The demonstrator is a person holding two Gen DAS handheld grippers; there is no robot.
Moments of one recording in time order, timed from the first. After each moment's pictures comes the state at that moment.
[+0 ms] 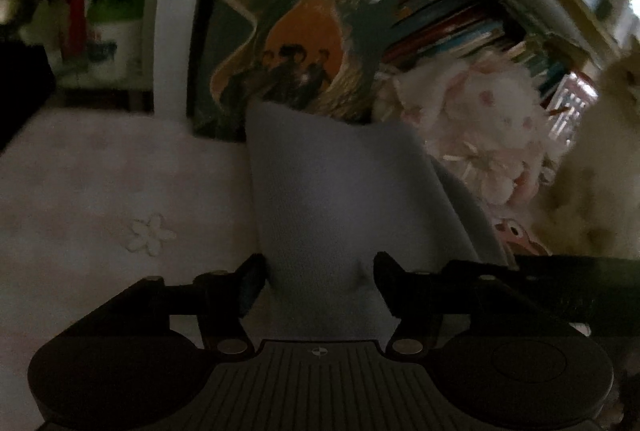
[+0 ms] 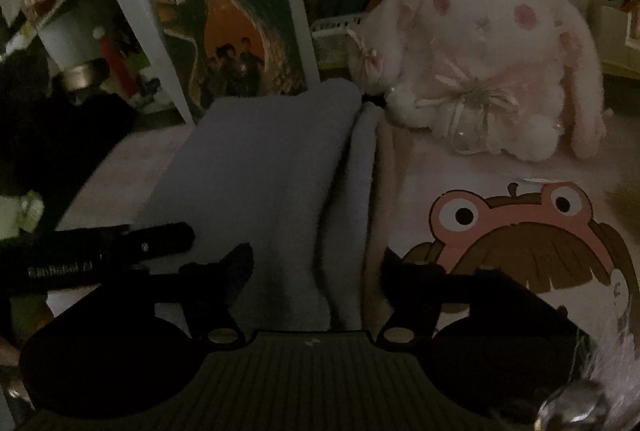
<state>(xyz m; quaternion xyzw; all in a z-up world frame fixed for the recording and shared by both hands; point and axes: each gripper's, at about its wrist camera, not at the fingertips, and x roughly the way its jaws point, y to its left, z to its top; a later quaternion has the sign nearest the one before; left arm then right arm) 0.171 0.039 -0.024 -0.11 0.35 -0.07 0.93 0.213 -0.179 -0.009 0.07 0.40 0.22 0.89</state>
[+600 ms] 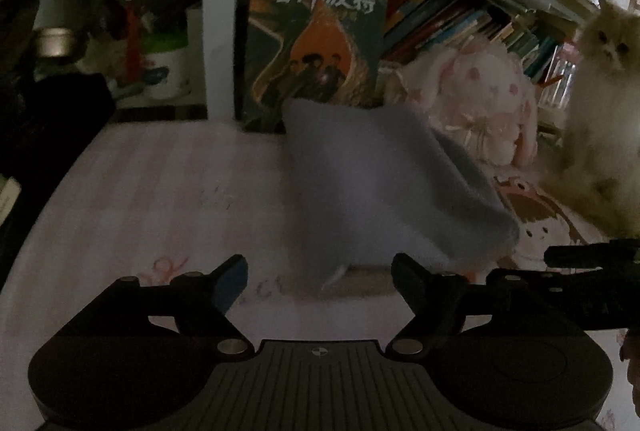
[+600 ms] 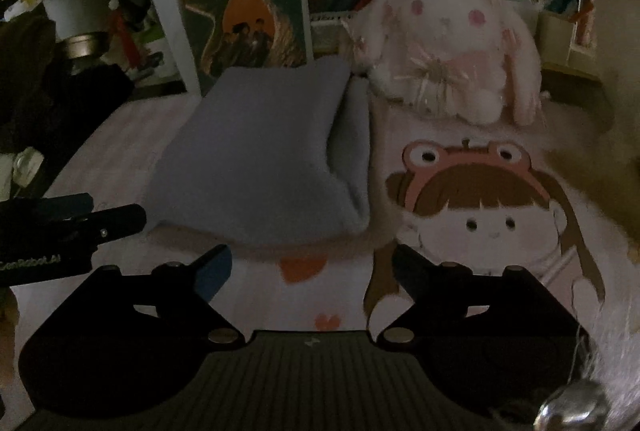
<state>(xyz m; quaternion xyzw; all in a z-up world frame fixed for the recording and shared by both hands) 0.089 0.037 -0.014 -0.05 0.35 -0.01 0.93 0.118 -0.170 0.001 0.02 0.40 0.16 0.90</state>
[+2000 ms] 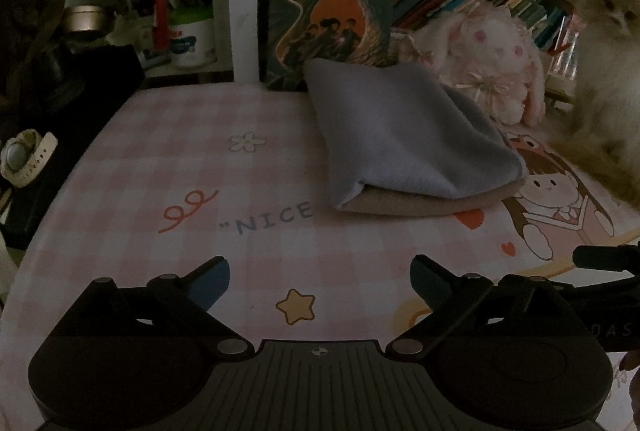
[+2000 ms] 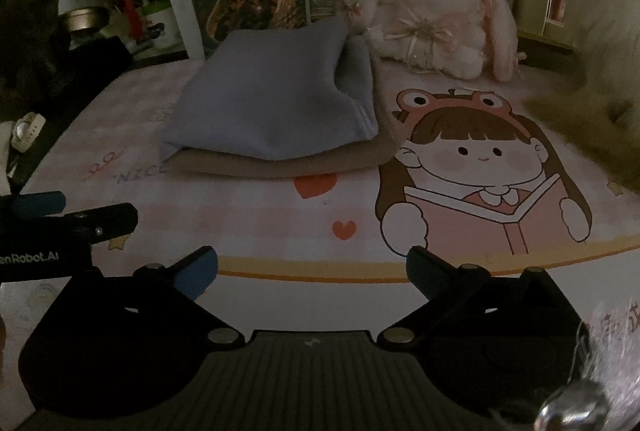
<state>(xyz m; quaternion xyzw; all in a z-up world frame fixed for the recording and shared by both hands) 0.051 0.032 -0.022 -0.03 0.38 0.01 0.92 0.065 -0.160 -0.009 0.00 0.41 0.13 0.90</state>
